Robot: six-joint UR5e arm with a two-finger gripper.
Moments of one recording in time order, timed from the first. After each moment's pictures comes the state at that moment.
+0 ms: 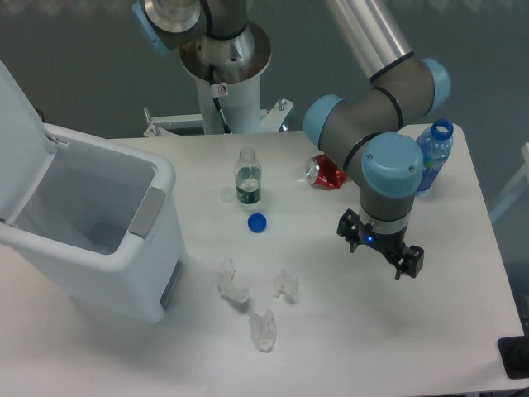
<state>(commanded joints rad) 2.61 -2.07 -1.50 -1.00 1.62 1.27</state>
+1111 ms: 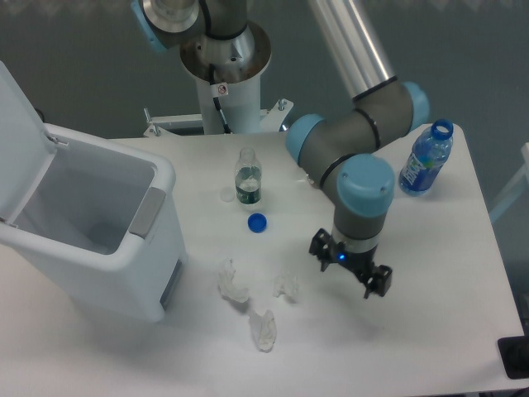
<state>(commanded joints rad) 2.50 -2.15 -1.55 -0.91 1.52 1.17</state>
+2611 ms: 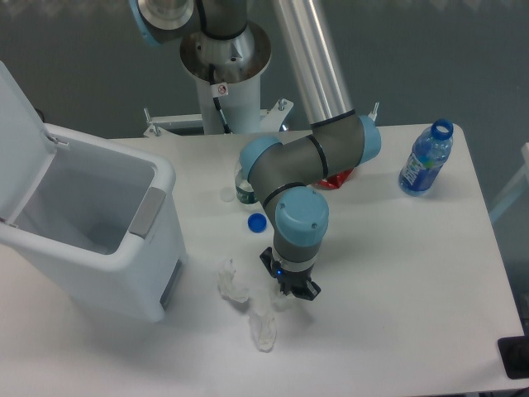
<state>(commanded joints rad) 2.44 -2.15 -1.62 -0.91 1.52 1.16</state>
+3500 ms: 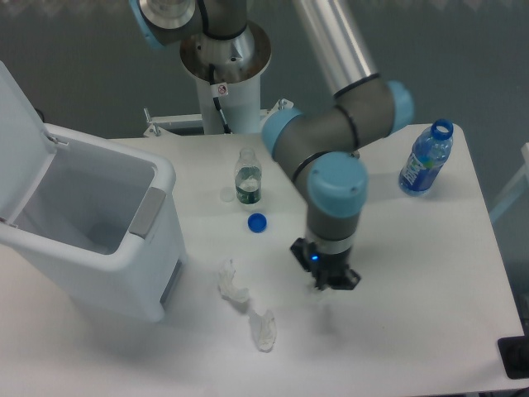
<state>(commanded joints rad) 2.56 -2.07 -1.36 -1.17 1.53 1.16</state>
